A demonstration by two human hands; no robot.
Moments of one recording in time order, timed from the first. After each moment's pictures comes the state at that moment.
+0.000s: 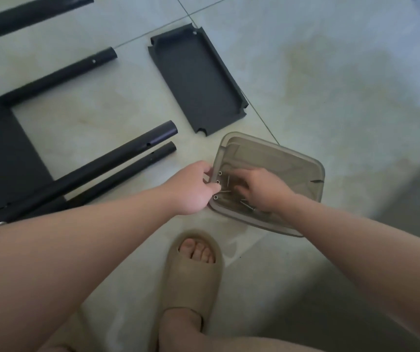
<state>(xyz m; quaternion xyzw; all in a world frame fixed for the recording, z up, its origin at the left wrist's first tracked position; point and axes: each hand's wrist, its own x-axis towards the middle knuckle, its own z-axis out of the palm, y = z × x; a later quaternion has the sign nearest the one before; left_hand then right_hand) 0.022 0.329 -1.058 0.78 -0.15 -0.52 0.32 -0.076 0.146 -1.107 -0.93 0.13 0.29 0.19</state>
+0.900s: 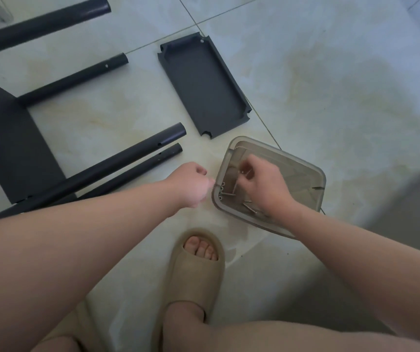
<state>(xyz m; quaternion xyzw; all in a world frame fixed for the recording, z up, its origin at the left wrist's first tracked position) 0.026 0.338 -1.035 0.74 0.01 -0.56 0.37 -0.077 0.171 -1.090 -0.92 0.26 0.07 0.28</state>
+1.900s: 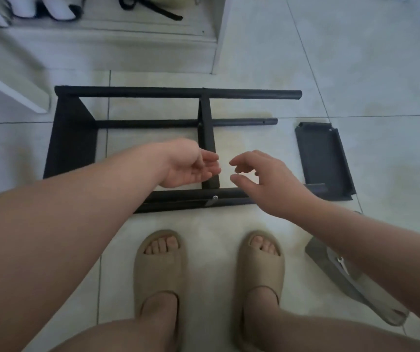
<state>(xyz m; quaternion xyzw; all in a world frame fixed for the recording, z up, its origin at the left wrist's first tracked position) 0.124 0.626 -0.949 0.59 0.24 -0.42 0.64 0.060 0.434 -0.934 -0.94 -0.09 0.14 0.30</state>
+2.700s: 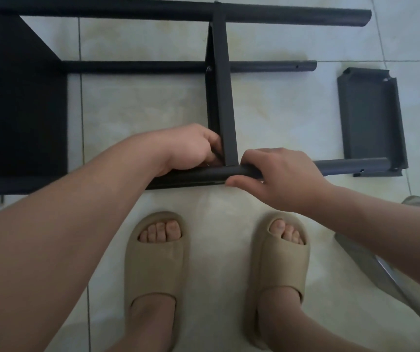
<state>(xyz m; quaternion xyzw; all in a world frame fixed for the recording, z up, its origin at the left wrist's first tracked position) 0.134 0.632 -1.044 0.76 0.01 -0.47 0.45 0.081 0.431 -1.035 -0.95 -0.19 0.19 0.13</state>
